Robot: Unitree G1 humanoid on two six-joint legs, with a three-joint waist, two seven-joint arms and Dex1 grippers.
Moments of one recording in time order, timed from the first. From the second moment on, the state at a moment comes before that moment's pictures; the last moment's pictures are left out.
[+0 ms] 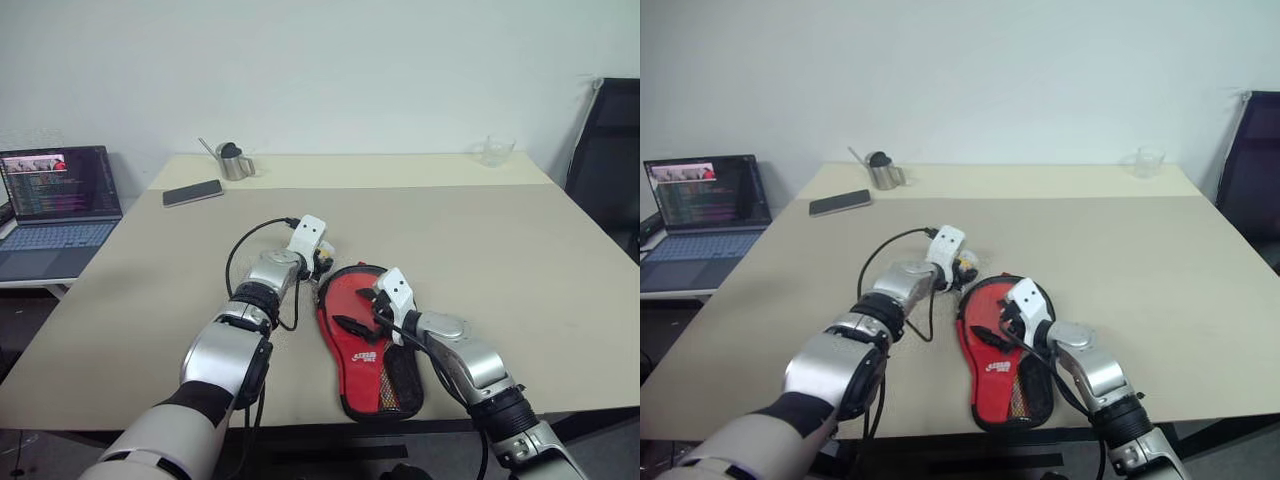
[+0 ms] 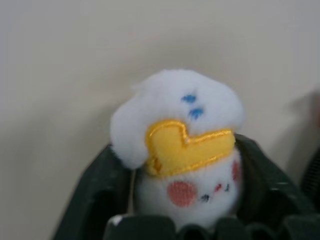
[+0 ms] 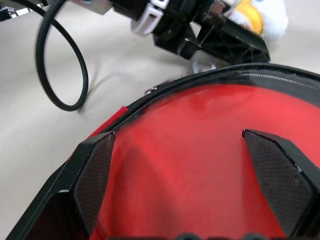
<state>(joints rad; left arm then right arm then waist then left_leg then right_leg) -1.19 0.19 -0.11 1.25 0.07 0.25 -0.35 -0.48 -0.23 0.26 0.11 0.22 0.44 0.63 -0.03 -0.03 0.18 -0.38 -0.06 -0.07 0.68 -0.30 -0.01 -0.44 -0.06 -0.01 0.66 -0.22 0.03</state>
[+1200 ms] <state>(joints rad) -1.33 0.09 -0.34 1.41 0.53 0.02 -0.09 -0.18 -0.31 0.23 -0.42 0.27 0.78 0.56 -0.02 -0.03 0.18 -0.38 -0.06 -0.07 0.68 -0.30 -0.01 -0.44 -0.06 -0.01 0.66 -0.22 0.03</state>
